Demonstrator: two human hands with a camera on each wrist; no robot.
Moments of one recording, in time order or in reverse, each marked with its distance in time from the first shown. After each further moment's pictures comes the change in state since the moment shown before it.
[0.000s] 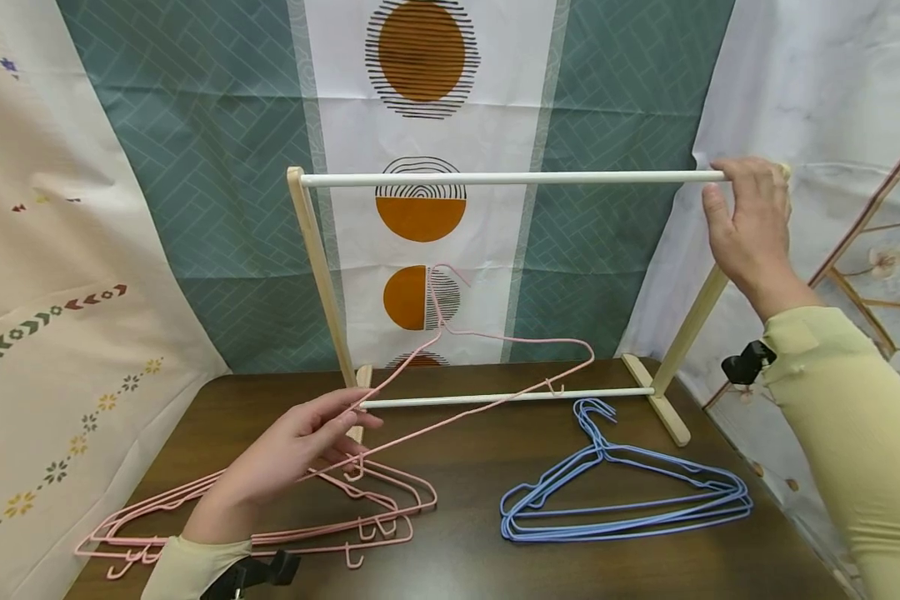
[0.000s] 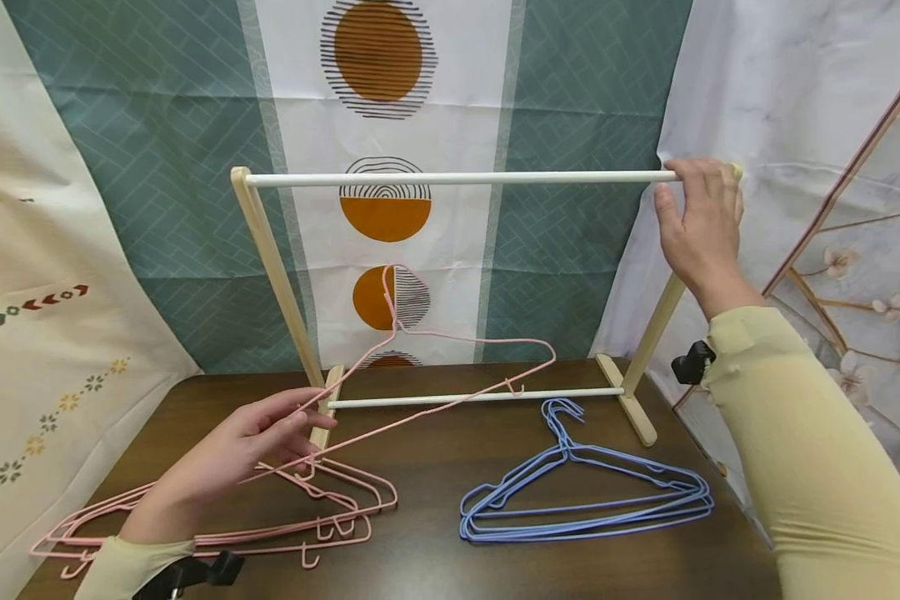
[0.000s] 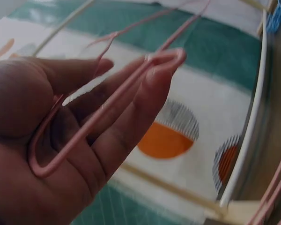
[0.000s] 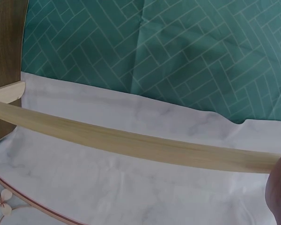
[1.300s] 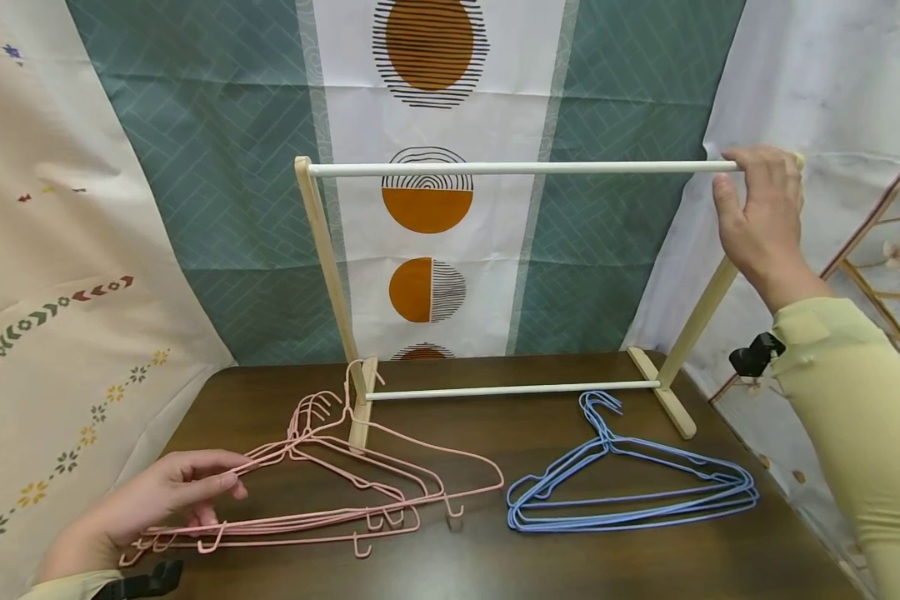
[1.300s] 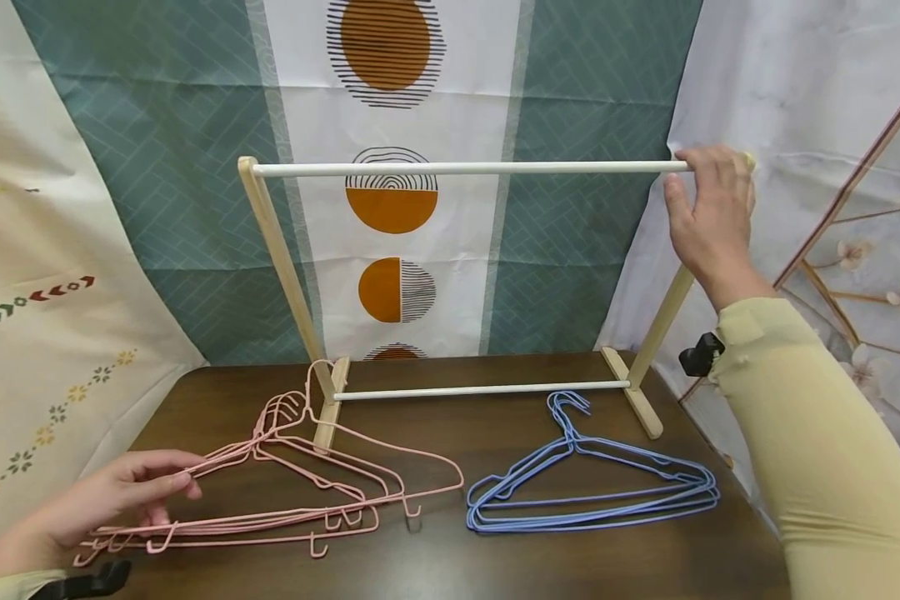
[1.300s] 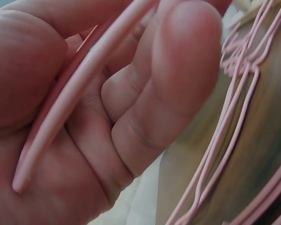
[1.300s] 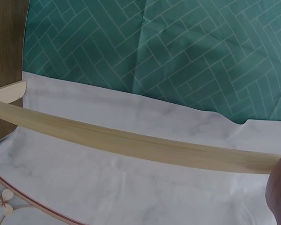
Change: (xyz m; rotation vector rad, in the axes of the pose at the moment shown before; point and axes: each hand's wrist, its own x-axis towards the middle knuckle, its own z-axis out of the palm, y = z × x) left_hand -0.118 -0.105 -0.131 -0.032 -0.146 -0.113; right_hand 0.002 -0.002 0.004 0.022 0.020 0.022
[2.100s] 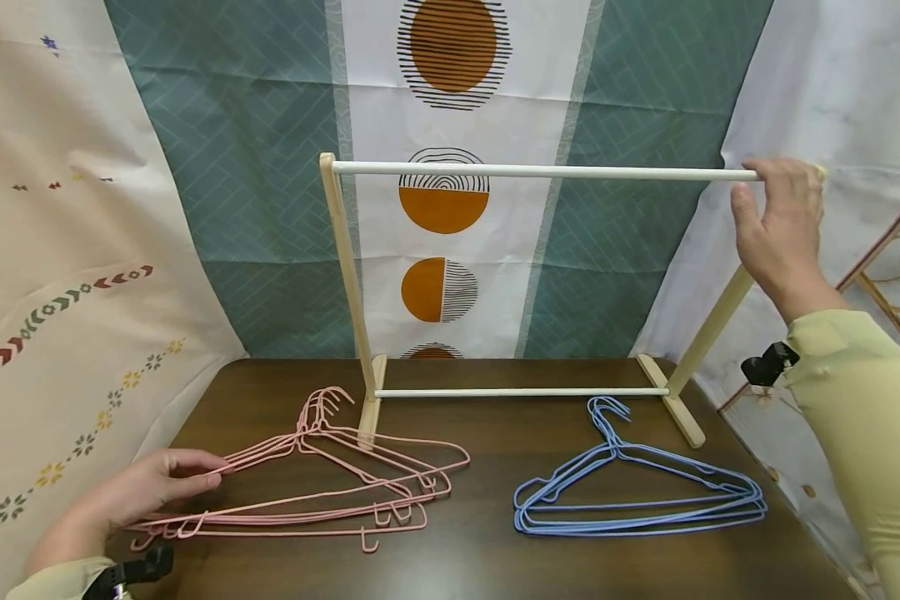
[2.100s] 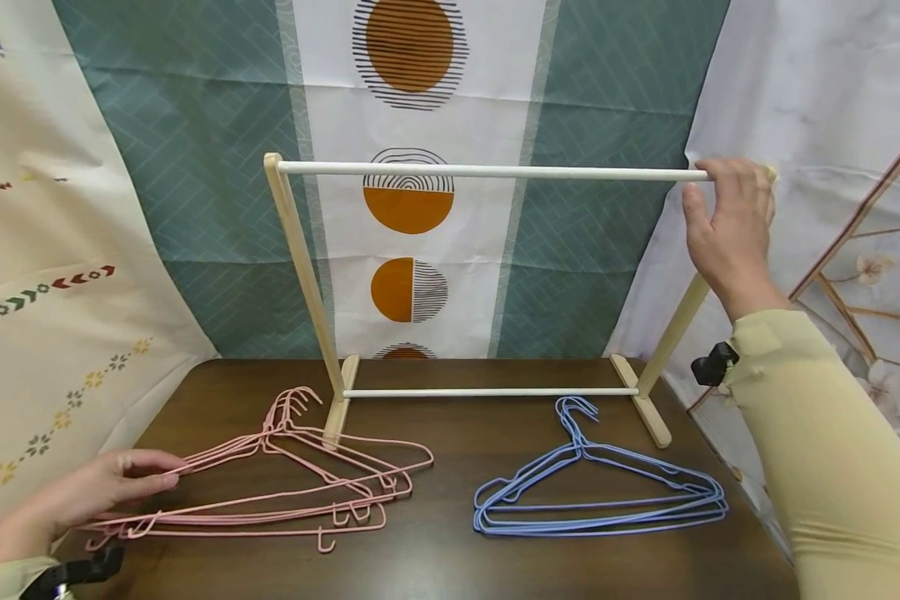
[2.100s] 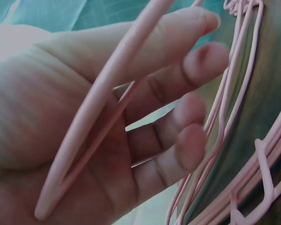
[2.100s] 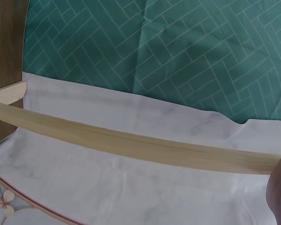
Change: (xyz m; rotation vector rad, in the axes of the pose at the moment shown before) left_hand -0.025 -0.020 -0.024 0.308 0.179 -0.142; right_hand -0.002 0.000 0.000 -0.016 0.007 -0.009
